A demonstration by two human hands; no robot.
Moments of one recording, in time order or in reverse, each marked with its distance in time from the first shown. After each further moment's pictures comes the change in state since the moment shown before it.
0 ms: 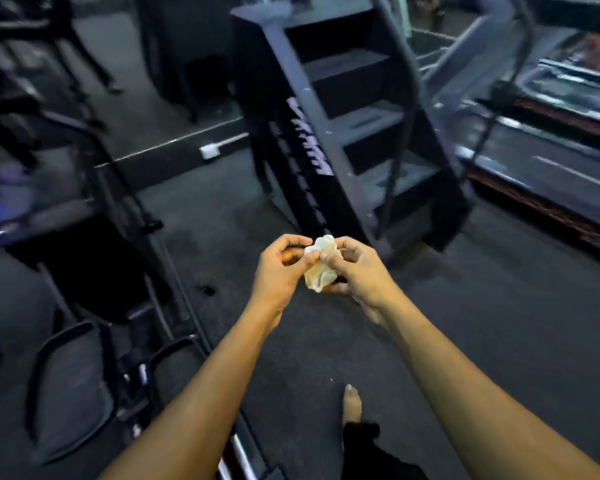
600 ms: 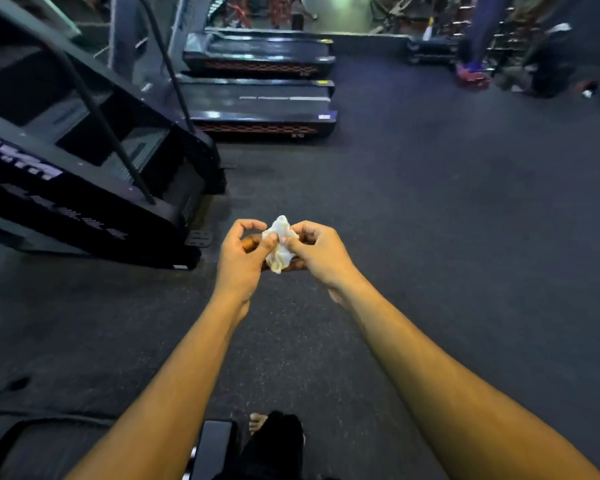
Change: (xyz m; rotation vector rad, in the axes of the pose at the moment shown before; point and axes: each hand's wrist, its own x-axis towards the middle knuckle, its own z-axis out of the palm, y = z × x) left_hand -0.372 -0.002 0.160 -0.062 -0.740 -0.024; right_hand -0.469 0.085 -0.059 0.044 0.835 -0.082
